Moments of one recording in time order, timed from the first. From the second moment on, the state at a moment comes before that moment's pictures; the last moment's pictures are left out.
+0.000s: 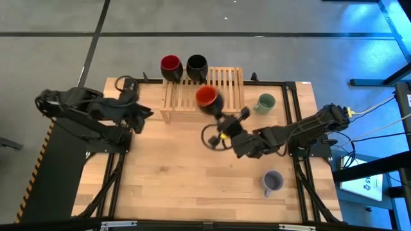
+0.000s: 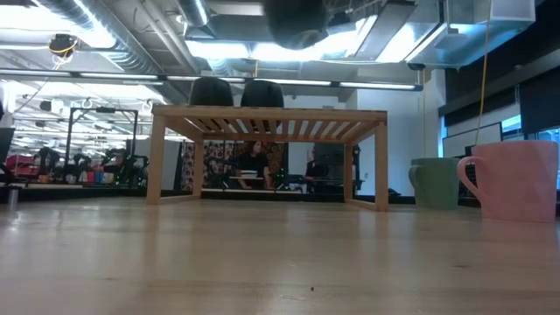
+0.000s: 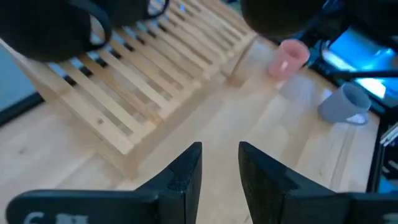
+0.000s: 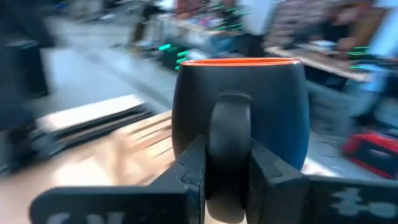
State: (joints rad) left arm -0.27 0.89 1.34 -1.19 -0.56 -0.83; right arm 0.33 1.61 1.42 -0.16 1.18 0.19
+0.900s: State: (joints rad) left arm -0.34 0.88 1.33 -1.22 -0.70 -0.77; right arm -0.16 1.62 1.20 0.04 1.03 0.44
